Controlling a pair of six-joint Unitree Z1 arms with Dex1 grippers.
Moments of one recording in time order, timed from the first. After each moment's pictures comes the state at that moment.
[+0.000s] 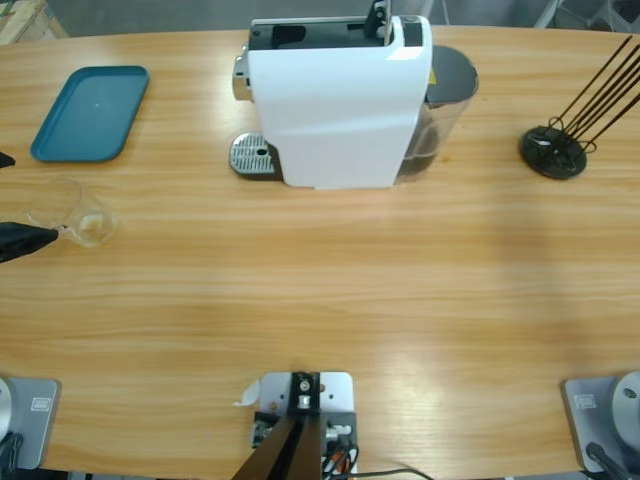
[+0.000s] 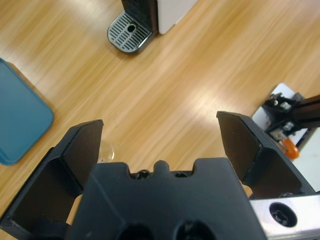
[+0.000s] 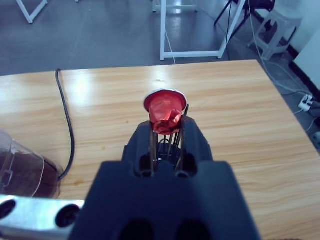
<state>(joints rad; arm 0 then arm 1) -0.88 1.07 -1.03 0.79 0.07 -0.02 0.26 1.14 -0.62 -0.08 -0.37 0.10</state>
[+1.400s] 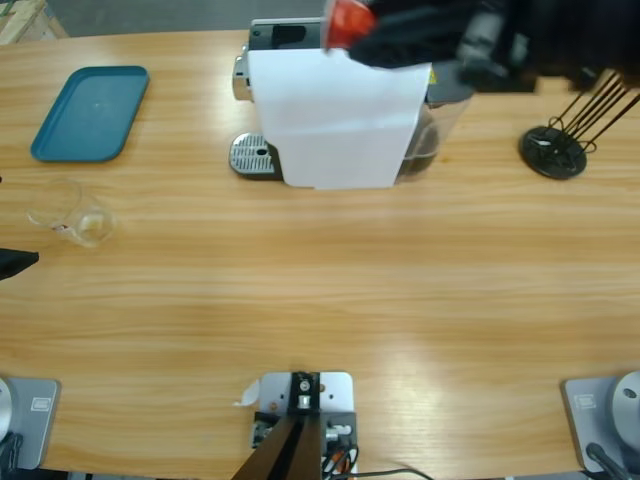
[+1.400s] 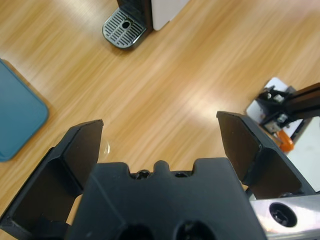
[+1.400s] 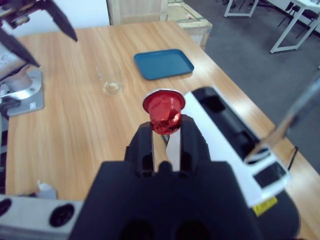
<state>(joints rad) -0.90 1.00 -0.99 0.80 0.06 -0.04 0.82 1.37 -0.96 -0.04 0.24 -0.24</state>
